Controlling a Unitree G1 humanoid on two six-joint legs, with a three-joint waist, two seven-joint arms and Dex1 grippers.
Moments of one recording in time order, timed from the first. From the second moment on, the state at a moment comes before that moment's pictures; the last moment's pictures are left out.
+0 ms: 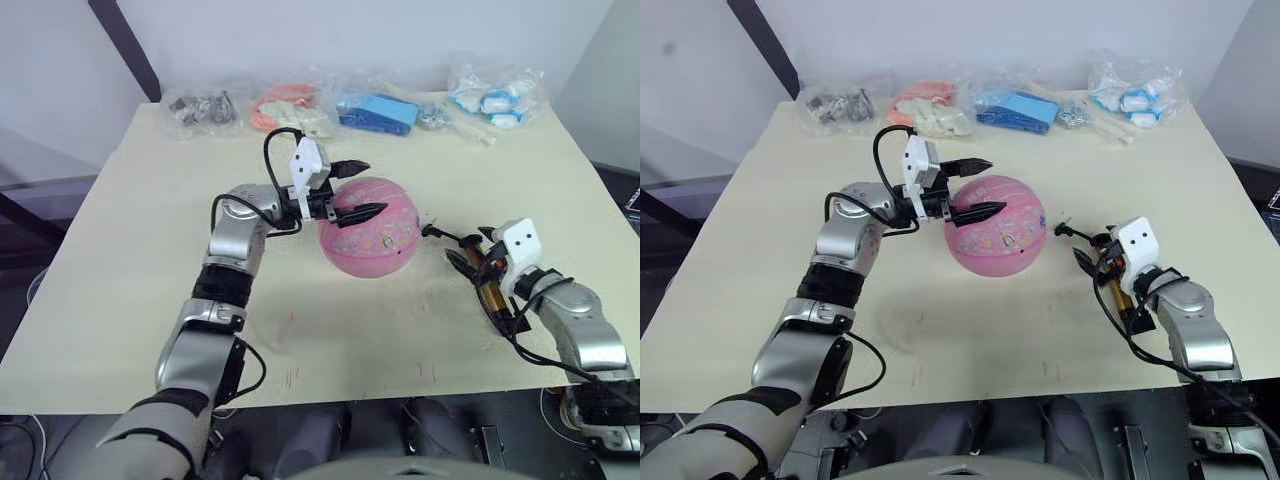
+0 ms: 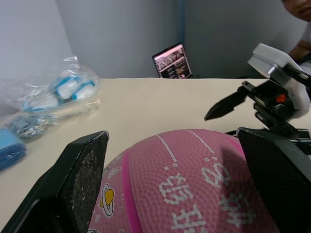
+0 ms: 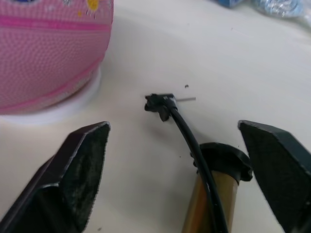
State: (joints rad) left arm -0.82 0.38 -0.08 0.44 -0.30 0.08 -1.19; right arm -0.16 -0.48 -0.09 -0.08 0.24 0.29 0.58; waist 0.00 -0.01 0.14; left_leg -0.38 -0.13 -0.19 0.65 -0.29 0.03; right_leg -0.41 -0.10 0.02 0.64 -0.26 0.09
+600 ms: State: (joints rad) left arm -0.89 0.43 -0.04 0.43 -0.36 0.14 -1.26; right arm -0.12 -0.46 -0.13 -0.10 0.32 0.20 0.63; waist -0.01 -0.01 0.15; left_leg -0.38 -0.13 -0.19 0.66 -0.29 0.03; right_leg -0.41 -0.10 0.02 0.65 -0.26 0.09
